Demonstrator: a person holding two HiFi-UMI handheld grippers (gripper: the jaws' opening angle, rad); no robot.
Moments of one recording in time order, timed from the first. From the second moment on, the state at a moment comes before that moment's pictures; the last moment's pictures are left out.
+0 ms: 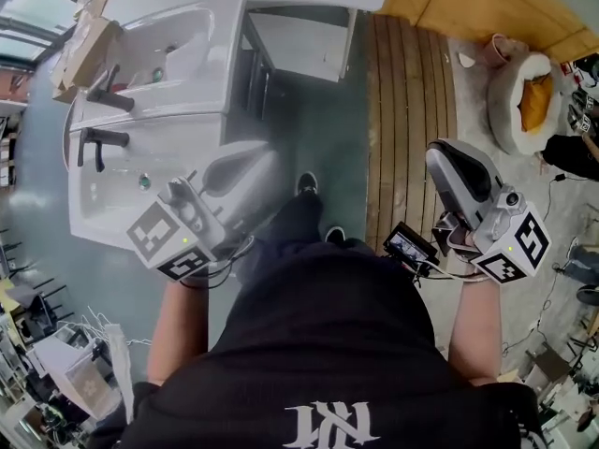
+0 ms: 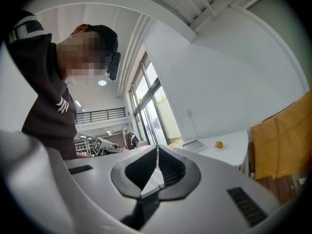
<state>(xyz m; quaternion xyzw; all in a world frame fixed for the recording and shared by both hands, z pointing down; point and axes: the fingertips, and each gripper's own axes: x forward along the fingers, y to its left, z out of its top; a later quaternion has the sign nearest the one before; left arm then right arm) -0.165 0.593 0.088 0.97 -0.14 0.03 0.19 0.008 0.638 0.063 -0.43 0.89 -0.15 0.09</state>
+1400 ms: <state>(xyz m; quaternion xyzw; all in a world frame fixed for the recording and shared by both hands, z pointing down) 0.026 0.207 0.080 0.95 -0.27 0.03 0.16 0.188 0.239 0.066 -0.34 0.93 -0.14 0.08</state>
